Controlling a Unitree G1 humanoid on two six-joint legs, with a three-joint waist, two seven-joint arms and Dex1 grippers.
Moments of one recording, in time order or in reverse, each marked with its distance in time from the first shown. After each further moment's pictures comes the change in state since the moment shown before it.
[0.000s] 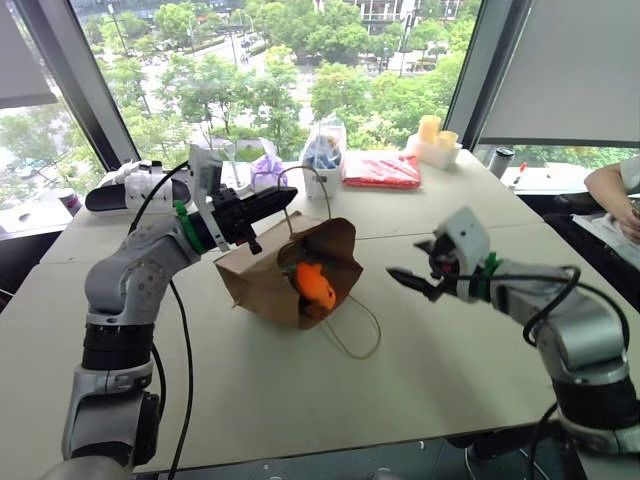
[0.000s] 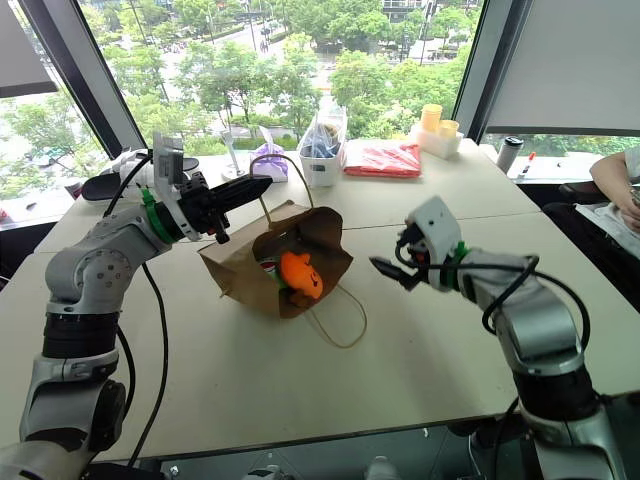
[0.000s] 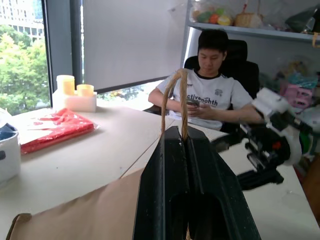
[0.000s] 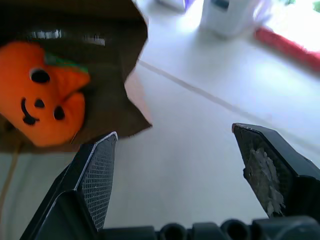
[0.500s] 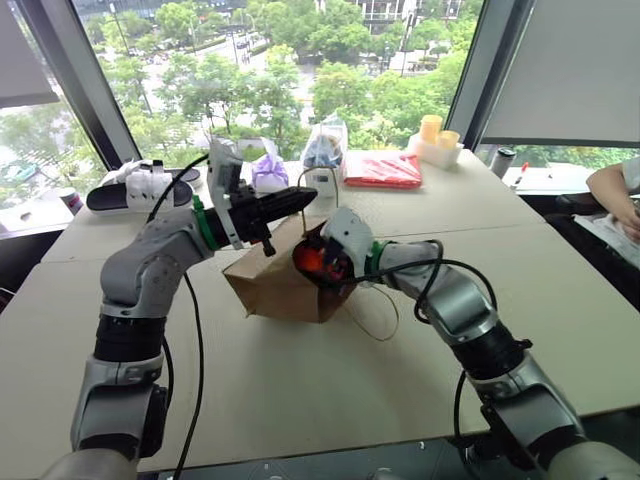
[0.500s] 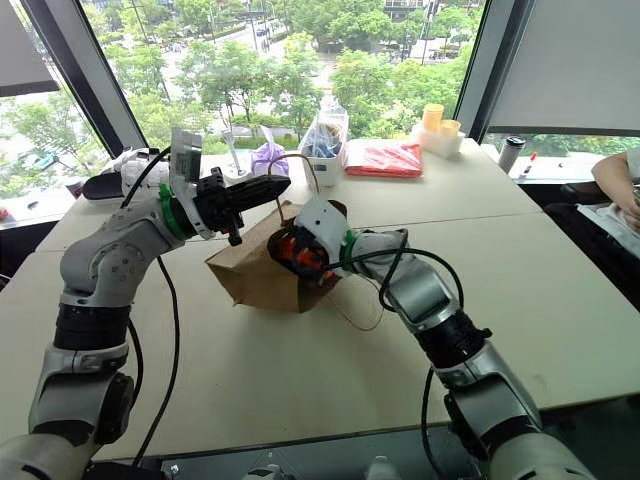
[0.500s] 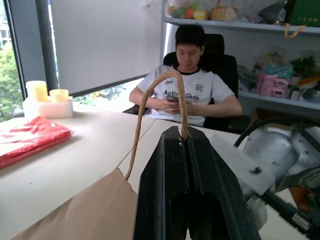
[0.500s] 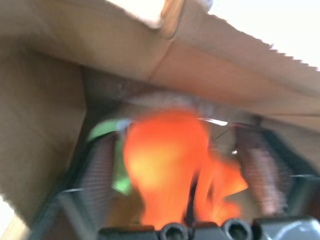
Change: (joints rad) left arm -0.032 -0.013 -0.038 0.002 0.017 -0.004 -0.033; right arm -0.389 0.220 0.361 0.251 -0.138 -0.252 0.014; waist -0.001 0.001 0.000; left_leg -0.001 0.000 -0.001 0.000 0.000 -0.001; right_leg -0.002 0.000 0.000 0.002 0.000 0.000
